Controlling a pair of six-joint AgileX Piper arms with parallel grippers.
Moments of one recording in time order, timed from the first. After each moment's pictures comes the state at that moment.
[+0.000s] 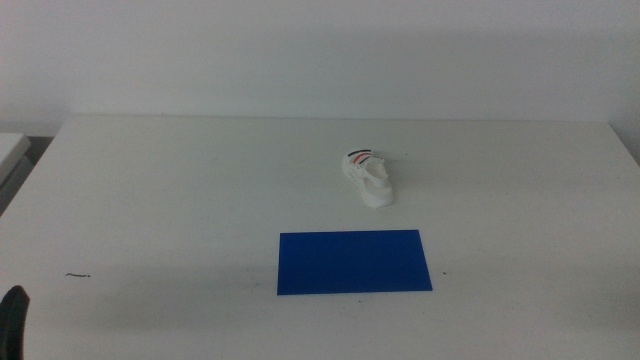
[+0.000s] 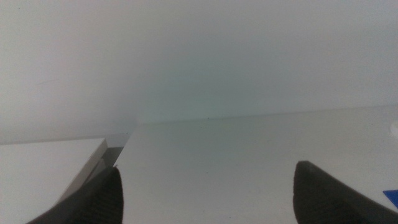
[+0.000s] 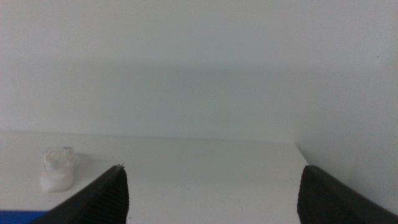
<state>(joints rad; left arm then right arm) 0.00 0.00 0.00 0.10 0.13 -0.05 0.00 0.00 0.00 0.06 0.07 -0.10</state>
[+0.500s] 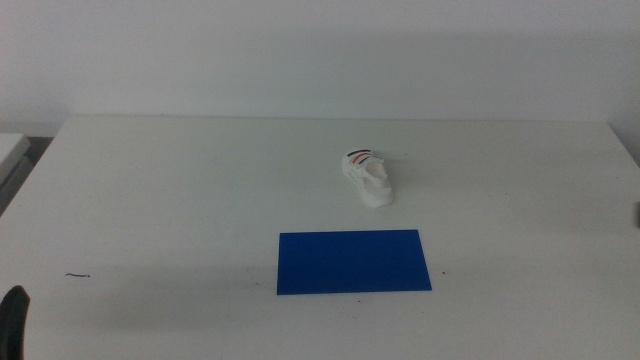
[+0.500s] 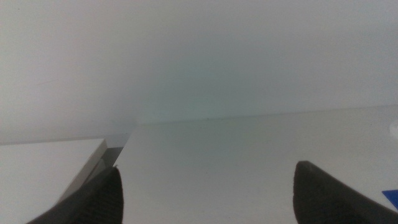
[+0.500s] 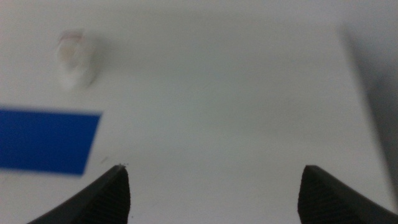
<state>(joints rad) 0.00 0.00 0.00 0.10 0.13 -0.05 0.07 0.75 -0.67 0.06 0.65 -0.10</state>
